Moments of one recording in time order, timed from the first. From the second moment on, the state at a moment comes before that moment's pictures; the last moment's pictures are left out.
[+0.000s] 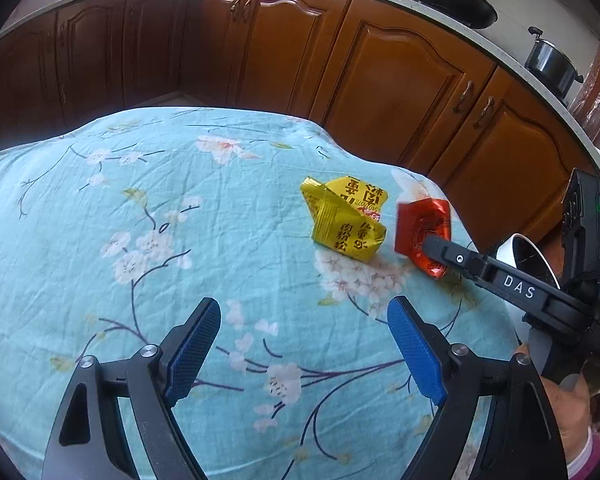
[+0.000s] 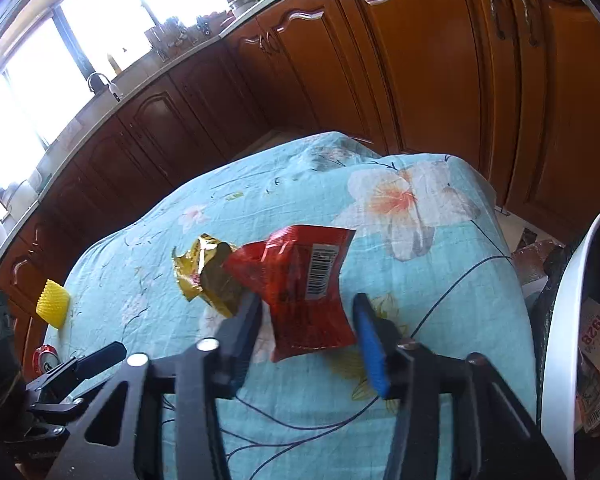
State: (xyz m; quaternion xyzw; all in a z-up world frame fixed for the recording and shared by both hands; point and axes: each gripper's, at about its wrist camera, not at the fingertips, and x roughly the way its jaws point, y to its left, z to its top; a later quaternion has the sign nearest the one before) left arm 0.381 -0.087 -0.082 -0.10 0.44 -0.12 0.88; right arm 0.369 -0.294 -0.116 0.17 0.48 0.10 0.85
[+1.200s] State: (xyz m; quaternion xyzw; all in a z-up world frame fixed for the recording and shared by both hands) left arm 0.366 -0.141 -0.093 -0.04 0.45 -0.17 0.87; right arm 0.247 -0.355 -0.082 0.25 0.44 0.08 0.86
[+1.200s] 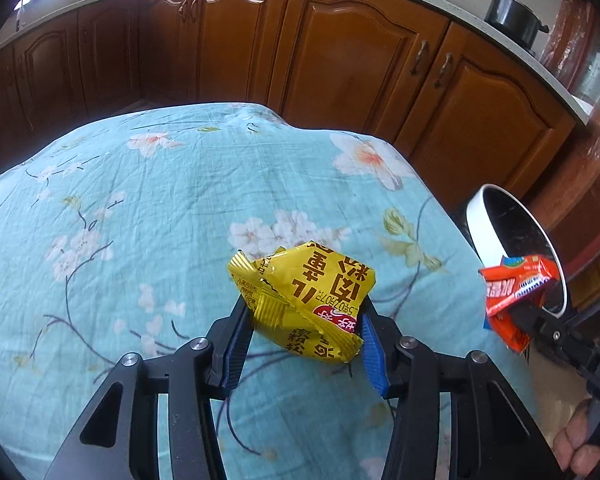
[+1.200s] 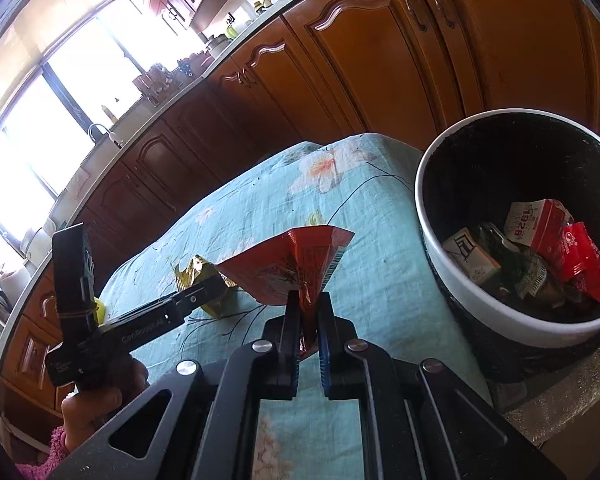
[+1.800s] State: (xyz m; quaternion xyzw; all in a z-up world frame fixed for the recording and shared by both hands) left arm 0.281 -0.189 -0.063 0.01 0.43 -0.24 0.87; right arm 0.184 -0.386 -0.066 0.25 0.43 0.05 0.87
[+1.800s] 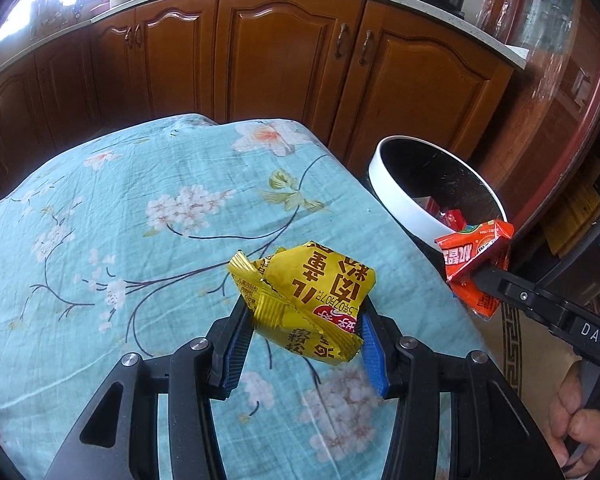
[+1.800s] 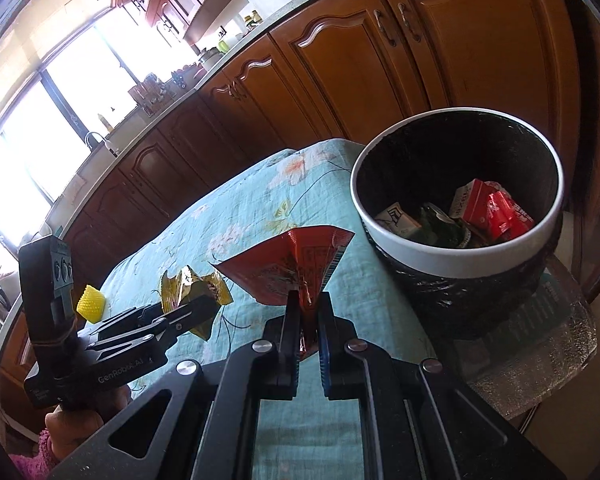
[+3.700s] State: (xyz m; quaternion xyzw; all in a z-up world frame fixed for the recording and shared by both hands) left arm 0.370 -0.372 -0.057 0.09 0.44 -0.29 0.84; right arm 0.230 -0.523 -0.069 0.22 0.44 -0.06 0.87
